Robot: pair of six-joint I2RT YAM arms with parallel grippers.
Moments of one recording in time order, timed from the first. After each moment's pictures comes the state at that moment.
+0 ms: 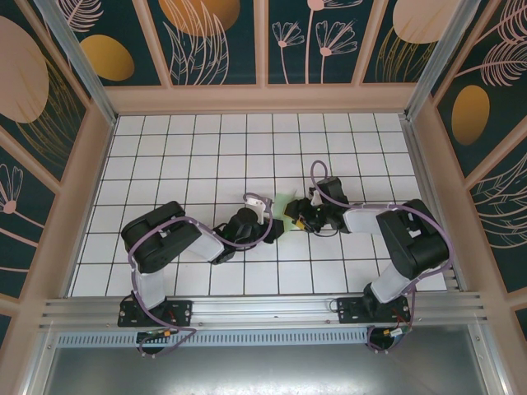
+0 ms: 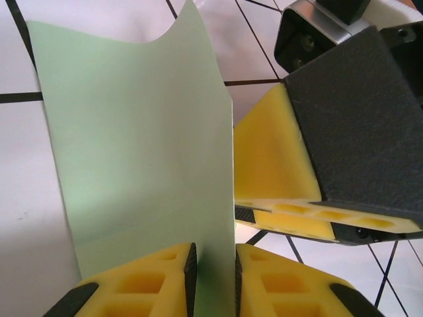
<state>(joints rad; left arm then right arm) -0.91 1.89 0.59 0.85 0.10 -0.74 0.45 1.62 0.60 0.15 -0.58 0.96</state>
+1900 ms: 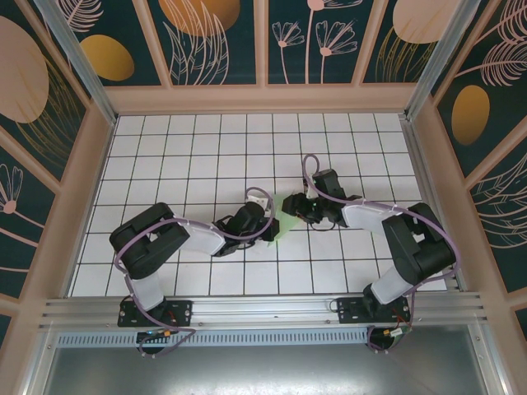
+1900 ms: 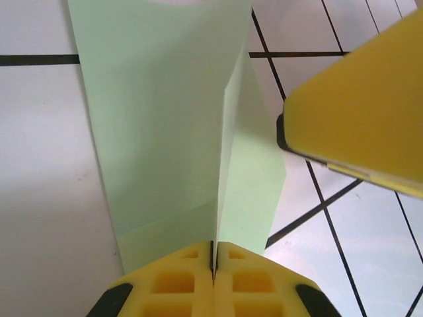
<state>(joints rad) -0.91 1.80 0.68 0.48 0.05 -0.77 0.48 1.57 0.70 0.00 -0.49 0.73</state>
